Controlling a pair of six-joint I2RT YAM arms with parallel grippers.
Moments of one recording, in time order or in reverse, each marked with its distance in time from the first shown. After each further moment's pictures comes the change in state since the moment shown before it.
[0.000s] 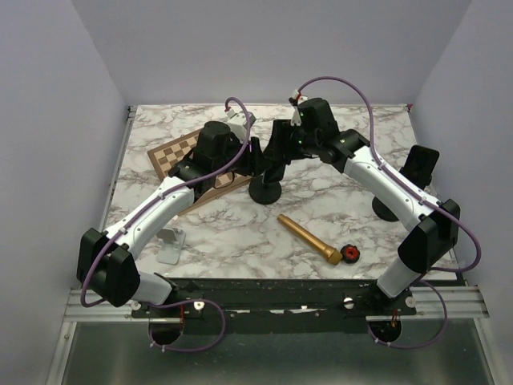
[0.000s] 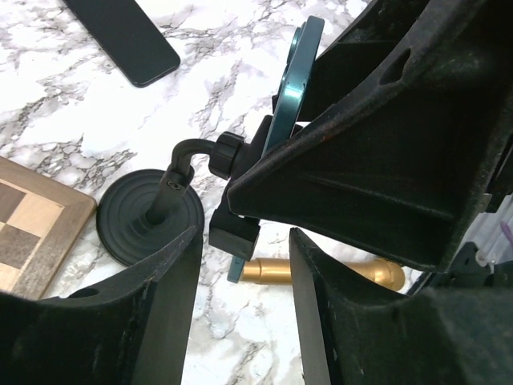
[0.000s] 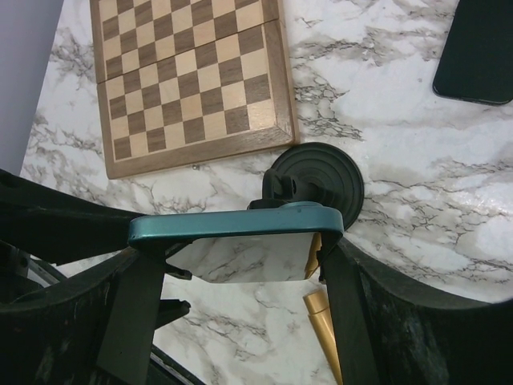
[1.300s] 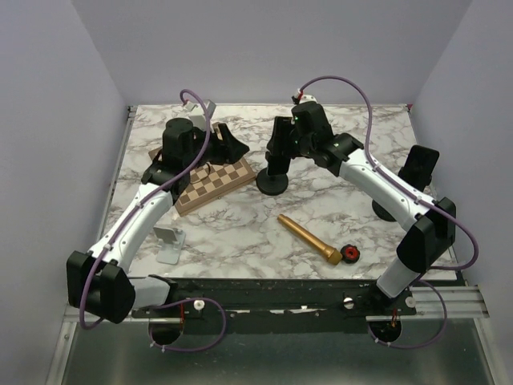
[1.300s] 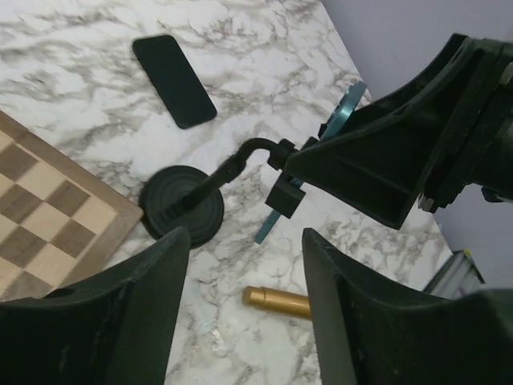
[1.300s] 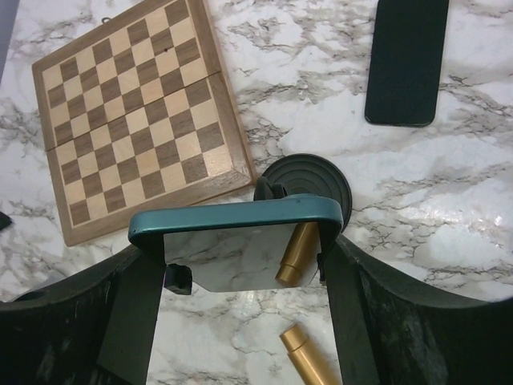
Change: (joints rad) left arm 0.214 -0.146 -0.080 0.095 0.064 -0.114; right arm 0.042 0.010 -0.027 0.080 0.259 0.013
